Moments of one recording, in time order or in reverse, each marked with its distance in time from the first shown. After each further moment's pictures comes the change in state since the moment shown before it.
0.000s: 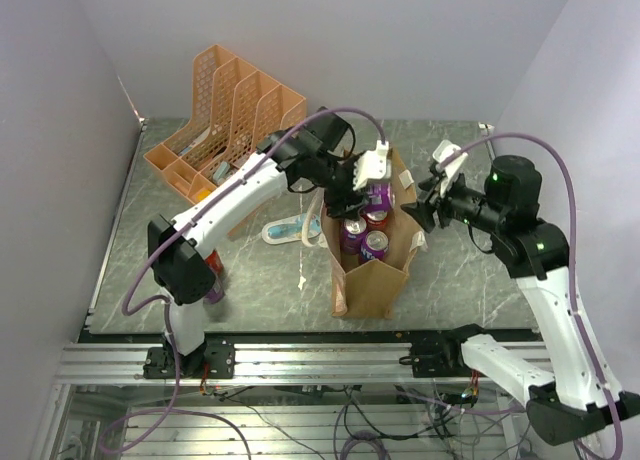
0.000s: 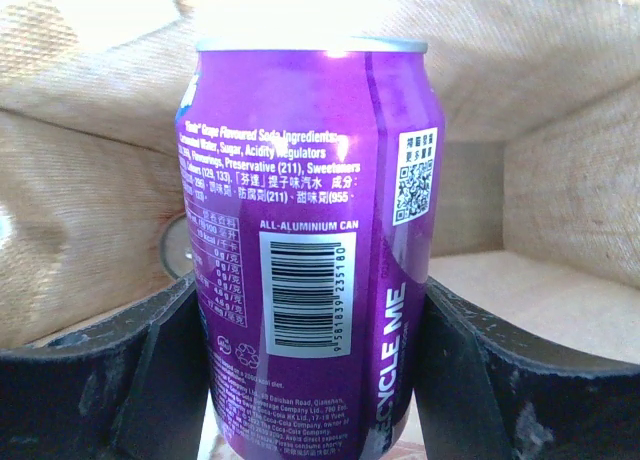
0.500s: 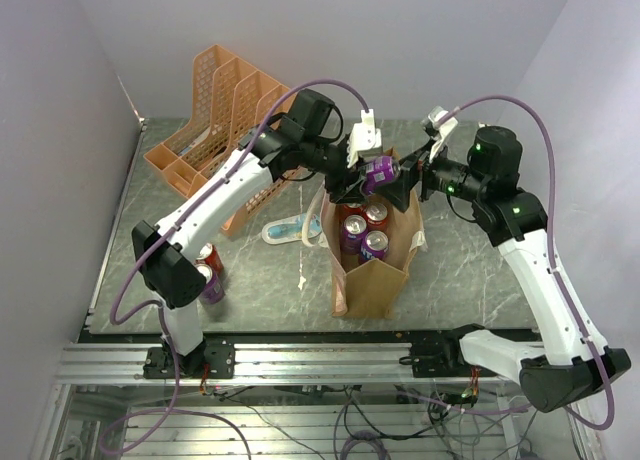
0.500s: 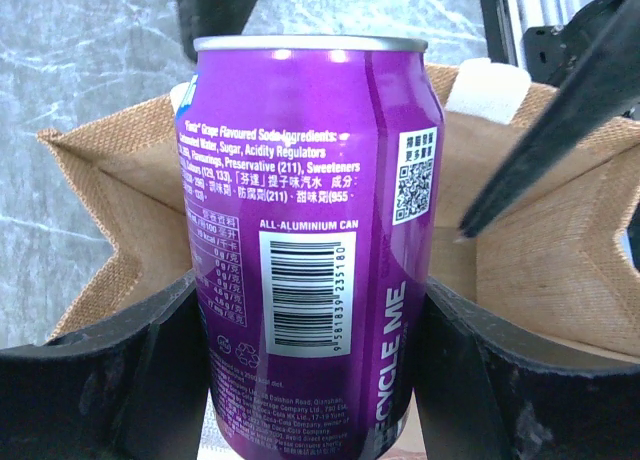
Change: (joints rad) left arm 0.065 -0.057 0.007 0.183 0.157 -0.198; right arm -0.001 0.202 0.069 0.201 -0.155 0.300
